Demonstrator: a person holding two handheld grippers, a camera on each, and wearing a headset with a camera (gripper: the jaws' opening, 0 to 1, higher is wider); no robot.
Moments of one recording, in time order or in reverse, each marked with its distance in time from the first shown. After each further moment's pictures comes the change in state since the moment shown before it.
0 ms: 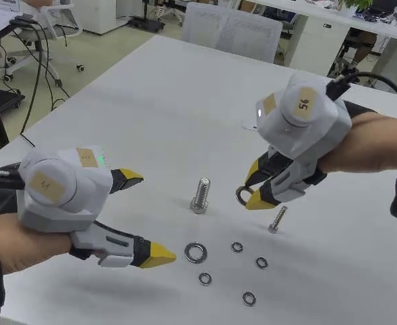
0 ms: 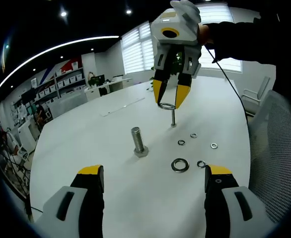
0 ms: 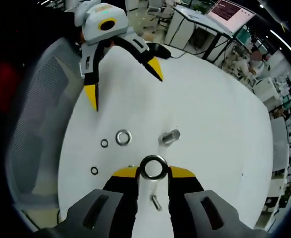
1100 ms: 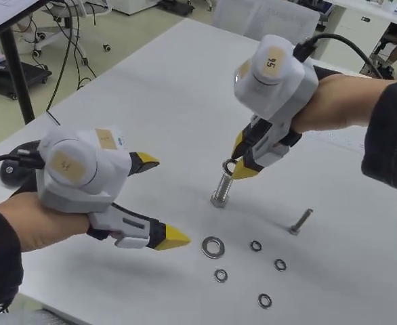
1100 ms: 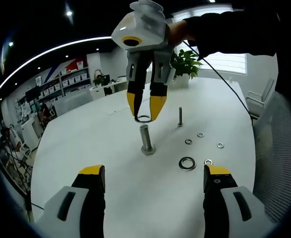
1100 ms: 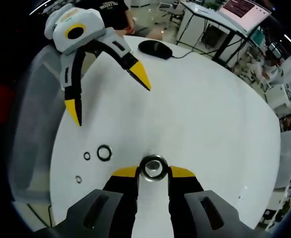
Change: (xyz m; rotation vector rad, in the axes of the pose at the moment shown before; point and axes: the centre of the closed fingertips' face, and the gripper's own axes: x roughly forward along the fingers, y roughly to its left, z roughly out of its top) left arm 0.000 0.012 -0.005 -0.021 -0.009 0.037; right arm 0.039 -0.034 0.035 -0.066 0.043 0.105
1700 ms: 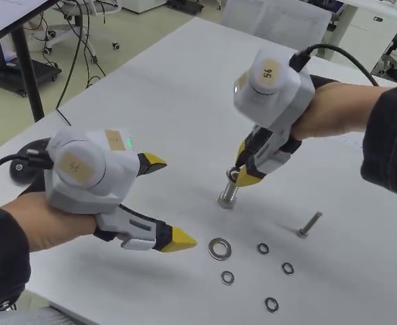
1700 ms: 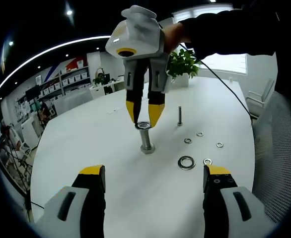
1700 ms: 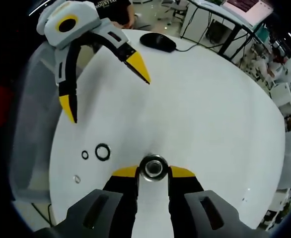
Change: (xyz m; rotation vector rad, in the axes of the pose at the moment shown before) left arm 0.000 -0.001 0.000 -0.005 0.007 -0.001; right arm 0.017 -0.003 -0.006 -0.006 0.037 0.038
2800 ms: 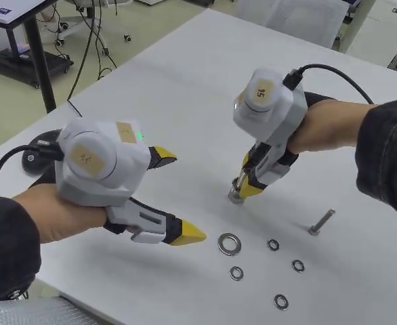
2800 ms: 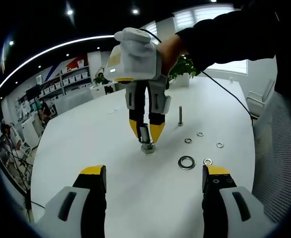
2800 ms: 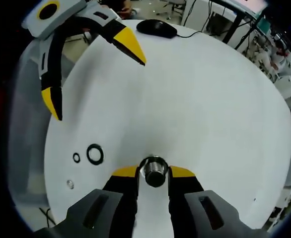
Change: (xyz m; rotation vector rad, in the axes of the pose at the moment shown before) left arm 0.002 0.001 -0.001 -0.003 0.001 0.004; right arm 0.042 0.003 -0.009 0.036 0.035 0.039
